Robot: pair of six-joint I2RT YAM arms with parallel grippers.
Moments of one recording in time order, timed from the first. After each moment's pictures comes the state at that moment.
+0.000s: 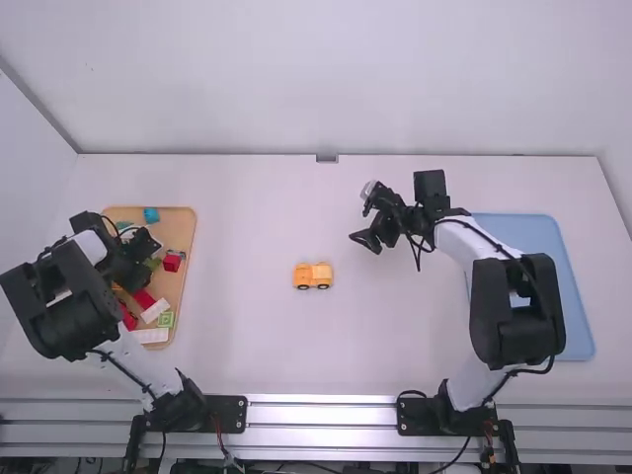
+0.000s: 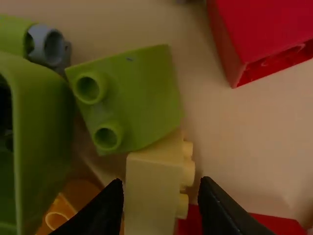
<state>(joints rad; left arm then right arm) 0.66 1.89 1.11 -0.60 0.05 1.17 0.14 1.79 1.07 -0.22 -0.76 -0.73</state>
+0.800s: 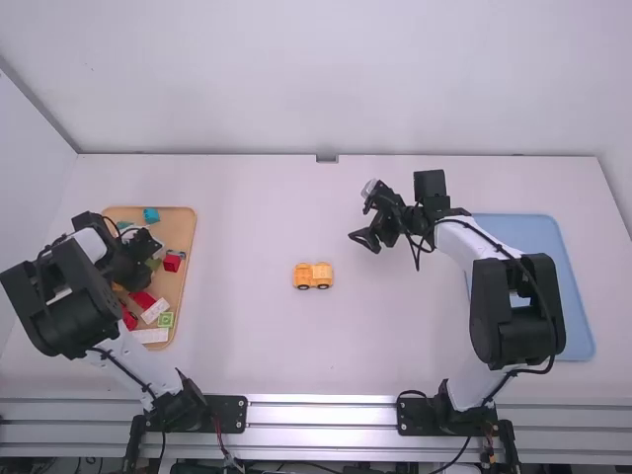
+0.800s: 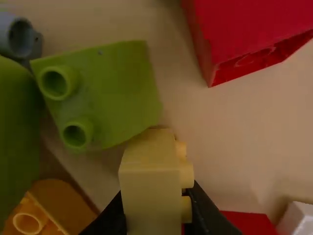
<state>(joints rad) 0.65 1.90 1.13 -0.68 0.08 1.12 0.14 1.79 1.07 -0.21 -0.77 -0.68</state>
